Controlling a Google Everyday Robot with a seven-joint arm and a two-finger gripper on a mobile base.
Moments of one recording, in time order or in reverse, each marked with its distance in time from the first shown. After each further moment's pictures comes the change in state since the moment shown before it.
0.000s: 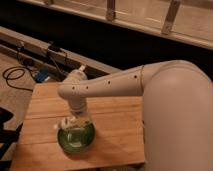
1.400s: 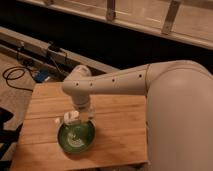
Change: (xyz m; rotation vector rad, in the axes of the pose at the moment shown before) arm 0.011 -0.012 -0.010 0.038 0.005 0.006
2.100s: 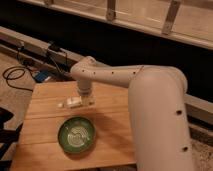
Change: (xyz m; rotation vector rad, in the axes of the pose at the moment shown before) arm 0.030 -0.104 0.016 0.064 -0.064 -0.026
